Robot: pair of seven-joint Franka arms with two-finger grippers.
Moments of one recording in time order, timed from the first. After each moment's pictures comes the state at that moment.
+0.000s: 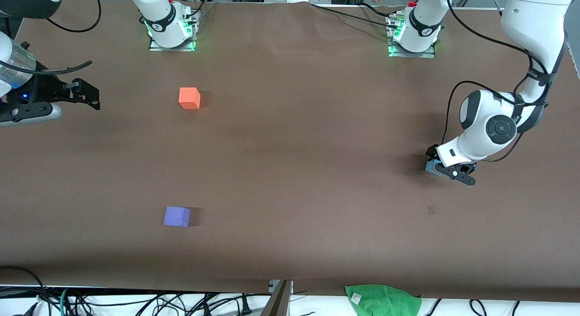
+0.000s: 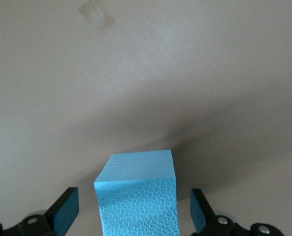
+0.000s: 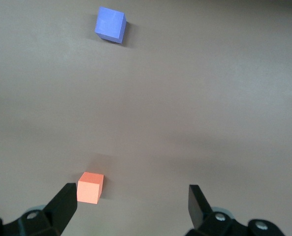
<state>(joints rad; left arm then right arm) 0.23 0.46 -0.21 -2.07 0.25 2.45 0.28 0.12 0.05 -0.05 -1.60 -0.04 1.61 -0.12</state>
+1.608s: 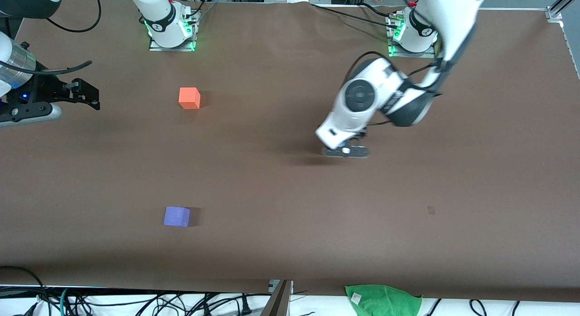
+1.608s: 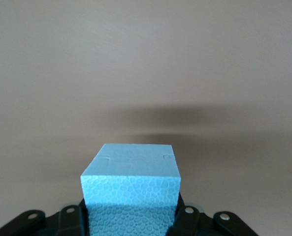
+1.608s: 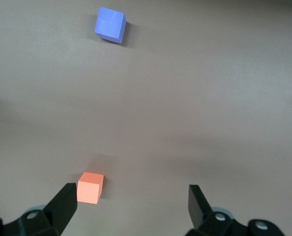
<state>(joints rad) -0.18 0.61 -0.56 -1.63 0.23 2.05 -0.80 0.12 0.05 -0.05 -1.60 -0.04 1.61 -0.12</state>
